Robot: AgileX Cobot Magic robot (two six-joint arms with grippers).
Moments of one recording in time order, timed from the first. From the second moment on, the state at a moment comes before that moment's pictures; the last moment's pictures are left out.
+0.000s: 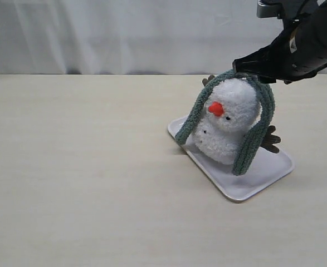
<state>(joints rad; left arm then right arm) 0.00 0.00 0.00 0.02 0.36 0.03 0.35 1.56 -1.22 -0.54 0.70 0.63</state>
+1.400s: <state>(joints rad) 0.00 0.00 0.00 0.02 0.36 0.03 0.25 1.67 -1.00 -0.25 0.45 0.38</state>
